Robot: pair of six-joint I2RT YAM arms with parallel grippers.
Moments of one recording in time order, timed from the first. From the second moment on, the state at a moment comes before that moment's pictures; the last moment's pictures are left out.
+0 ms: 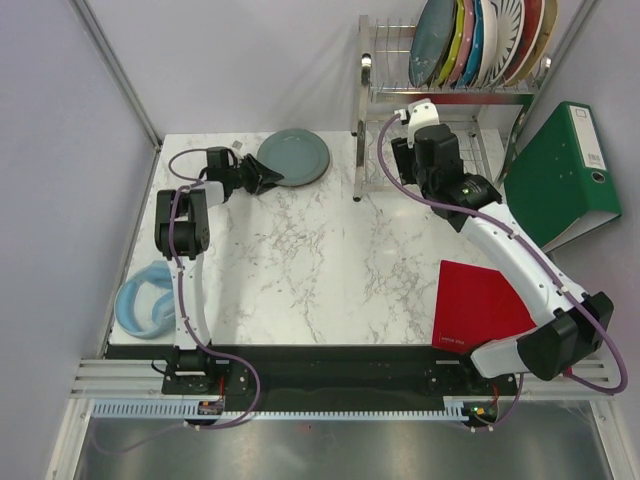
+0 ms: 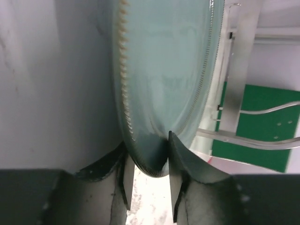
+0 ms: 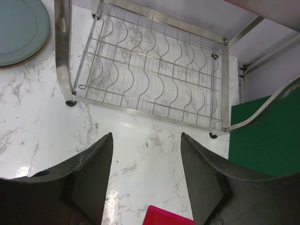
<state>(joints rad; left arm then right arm) 0.01 2.45 1.70 0.16 0.76 -0.83 0.47 1.40 1.44 -0.46 0.45 -0.11</state>
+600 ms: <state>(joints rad) 0.01 2.20 1.26 0.08 0.92 -0.94 0.49 1.42 1.38 -0.46 0.28 -0.03</state>
